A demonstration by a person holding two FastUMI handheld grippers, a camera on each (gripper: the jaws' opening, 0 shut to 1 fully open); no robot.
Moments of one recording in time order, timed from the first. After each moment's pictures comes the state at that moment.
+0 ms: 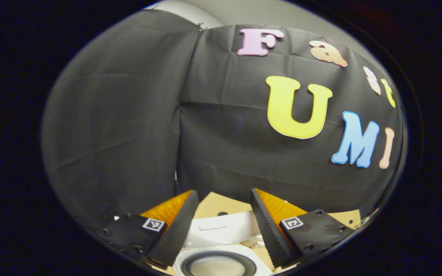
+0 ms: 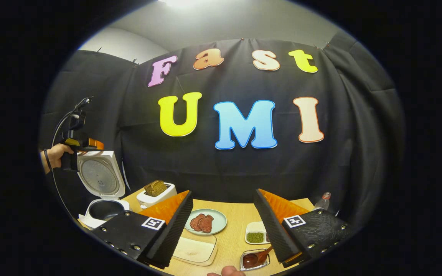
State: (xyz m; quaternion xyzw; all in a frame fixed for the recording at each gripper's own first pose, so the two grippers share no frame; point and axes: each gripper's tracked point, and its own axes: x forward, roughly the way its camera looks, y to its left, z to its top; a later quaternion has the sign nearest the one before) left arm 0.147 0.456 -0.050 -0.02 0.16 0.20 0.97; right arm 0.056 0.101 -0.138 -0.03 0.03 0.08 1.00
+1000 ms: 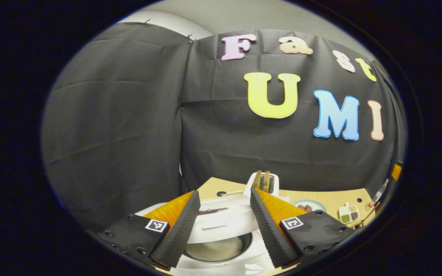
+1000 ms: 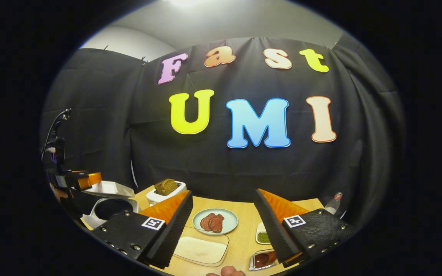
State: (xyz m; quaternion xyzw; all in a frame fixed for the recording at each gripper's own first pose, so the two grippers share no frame) left arm 0.010 0.336 -0.150 0.03 0.13 0.21 0.97; right arm 0.058 0.144 -0.142 -0.05 0.04 0.12 0.99
